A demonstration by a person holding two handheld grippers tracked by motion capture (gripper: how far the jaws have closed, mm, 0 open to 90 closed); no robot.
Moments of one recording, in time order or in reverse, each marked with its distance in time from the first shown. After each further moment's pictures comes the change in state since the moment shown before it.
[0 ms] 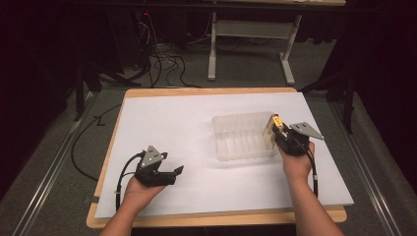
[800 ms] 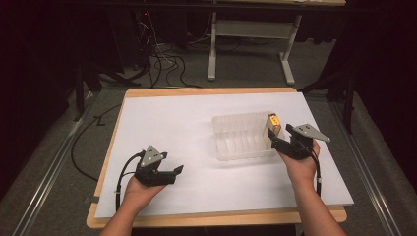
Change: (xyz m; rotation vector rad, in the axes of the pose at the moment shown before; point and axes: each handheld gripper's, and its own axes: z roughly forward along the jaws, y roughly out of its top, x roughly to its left) left arm 0.001 0.000 0.001 -0.005 0.001 -0.006; right arm 0.002 0.006 -0.021 0.005 0.084 -0.006
